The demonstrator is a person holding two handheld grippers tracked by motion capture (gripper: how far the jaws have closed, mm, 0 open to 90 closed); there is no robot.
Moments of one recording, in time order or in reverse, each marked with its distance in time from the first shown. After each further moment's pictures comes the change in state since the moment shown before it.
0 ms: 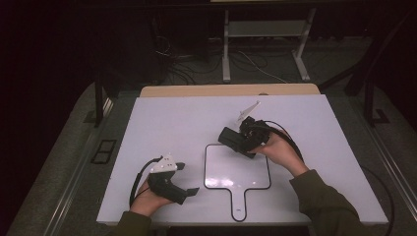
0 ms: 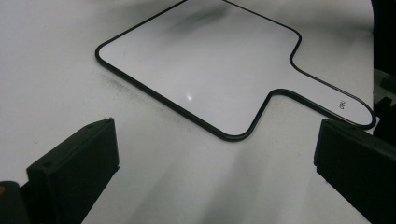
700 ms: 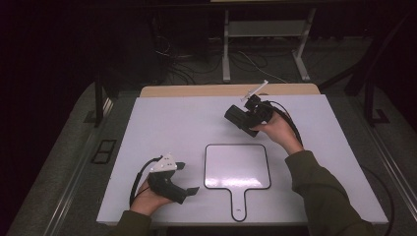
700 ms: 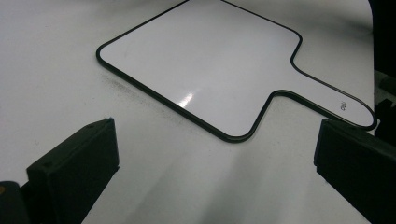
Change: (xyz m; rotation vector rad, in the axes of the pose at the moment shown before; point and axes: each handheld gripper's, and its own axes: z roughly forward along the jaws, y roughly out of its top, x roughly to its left) left arm 0.003 0.000 0.001 0.006 -0.002 0.010; right arm -0.065 0.017 0.003 -0.042 -0.093 0.127
